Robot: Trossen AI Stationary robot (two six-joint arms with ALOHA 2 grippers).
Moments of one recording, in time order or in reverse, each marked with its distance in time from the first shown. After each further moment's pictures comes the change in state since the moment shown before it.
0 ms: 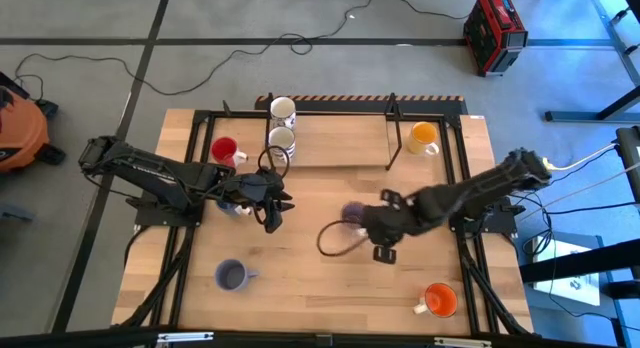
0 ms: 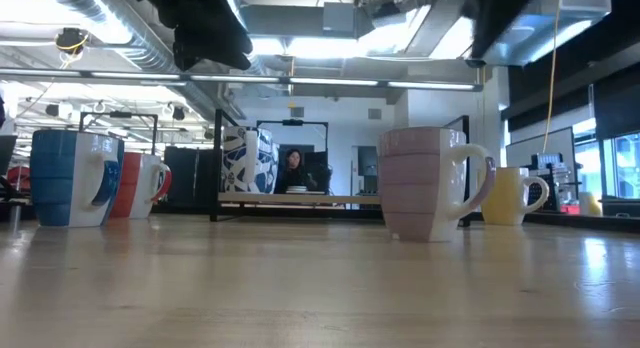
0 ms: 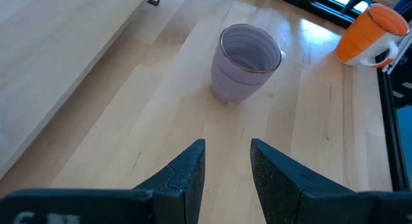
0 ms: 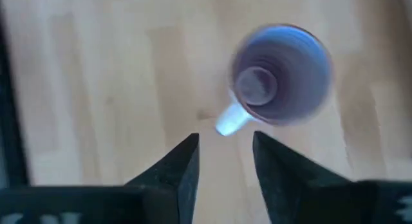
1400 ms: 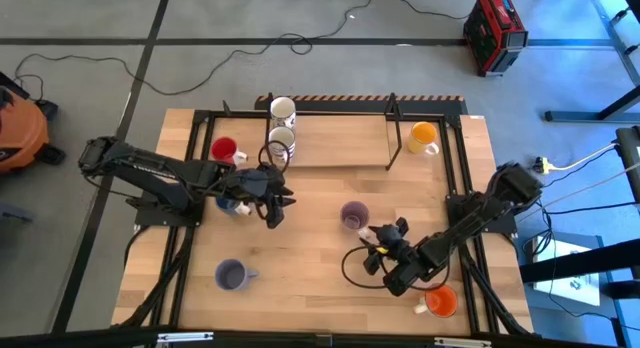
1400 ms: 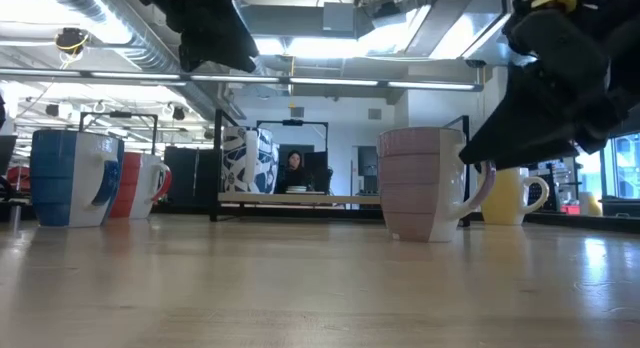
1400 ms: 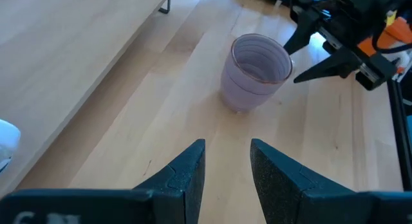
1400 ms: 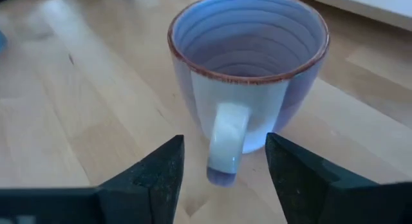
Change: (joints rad) left arm 0.041 0.000 0.000 0.014 0.002 0.025; right arm 0.294 0.160 -0.558 0.759 0.768 0.699
